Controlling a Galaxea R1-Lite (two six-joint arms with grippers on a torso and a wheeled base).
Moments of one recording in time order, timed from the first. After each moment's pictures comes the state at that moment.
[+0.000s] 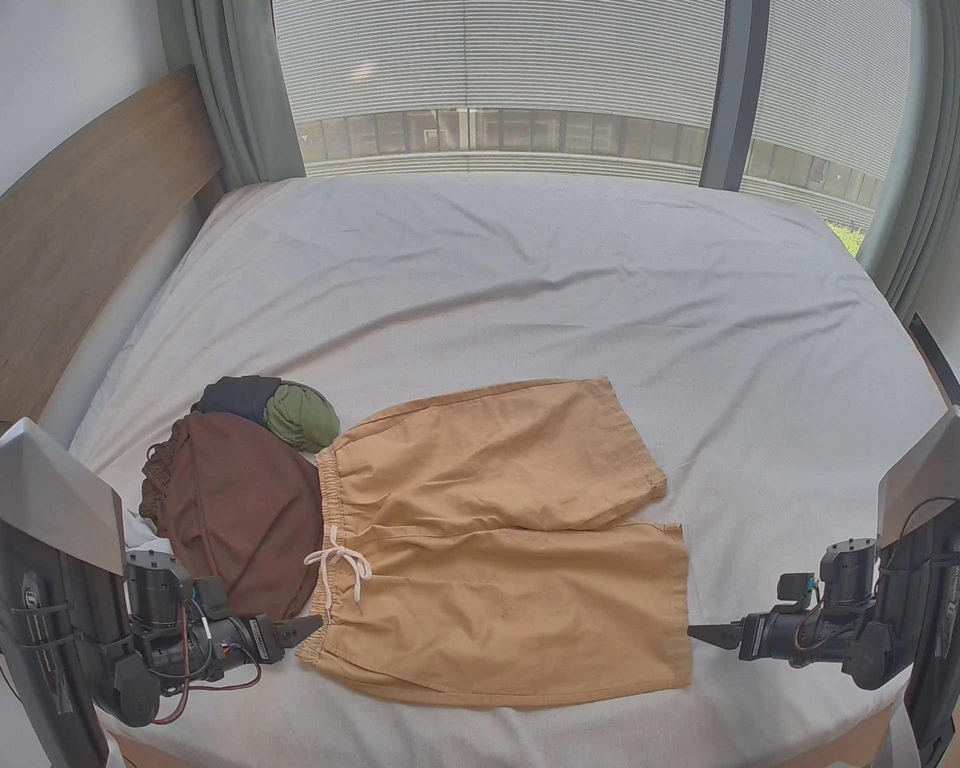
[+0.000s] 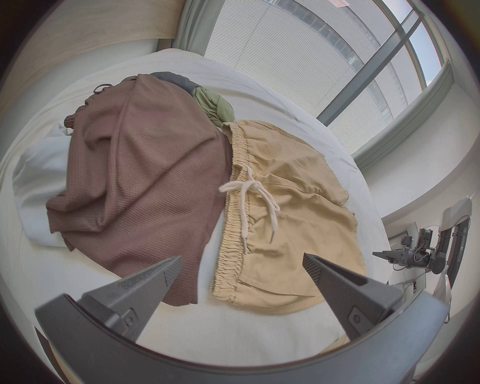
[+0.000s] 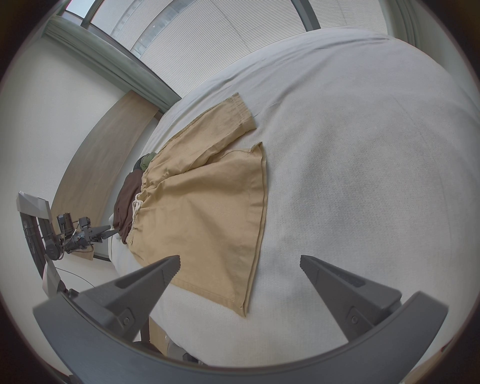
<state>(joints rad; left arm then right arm) -0.11 2.24 -0.02 -1.55 -0.29 -0.32 0.07 2.31 -0.02 -1.54 0.46 0.26</state>
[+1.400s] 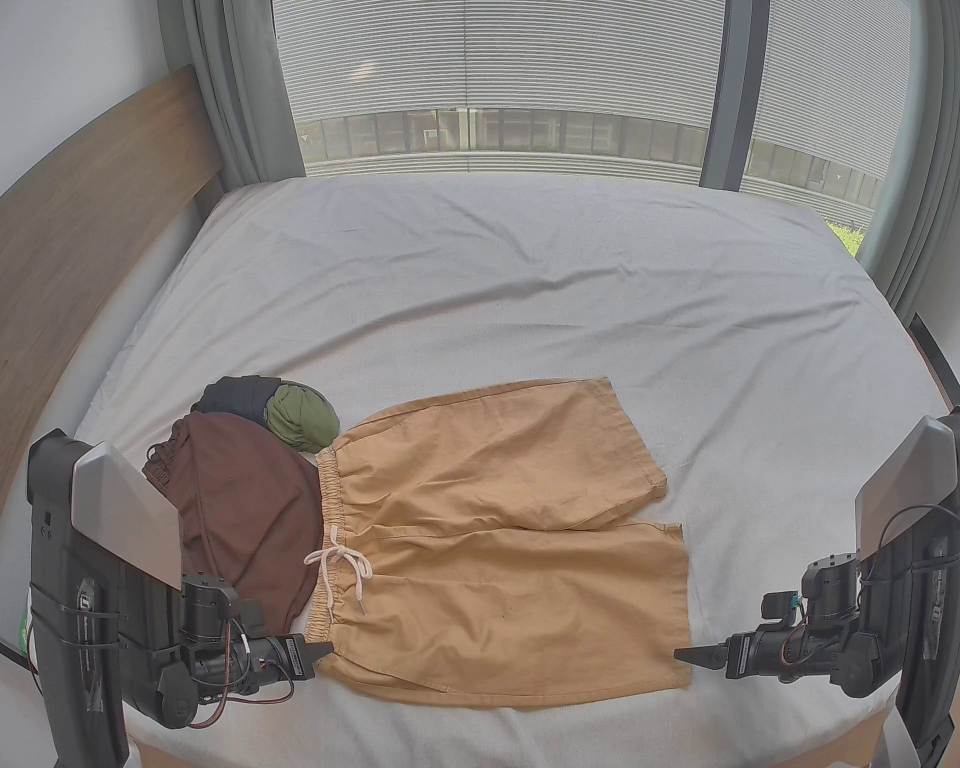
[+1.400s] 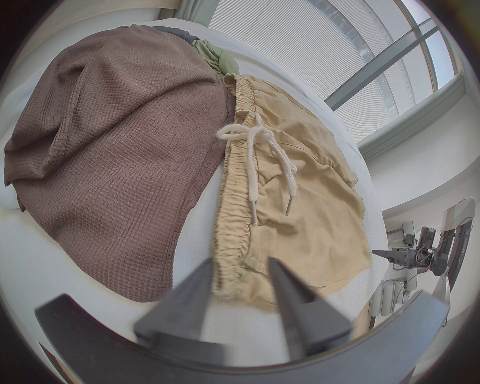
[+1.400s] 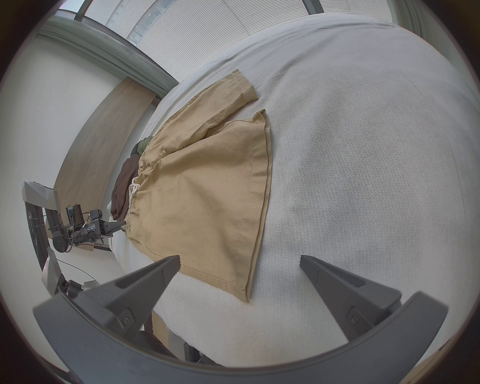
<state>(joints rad) -0.18 2.44 -0.11 -1.55 -0.29 -0.39 0.12 2.39 -0.02 -1.54 0.45 0.26</state>
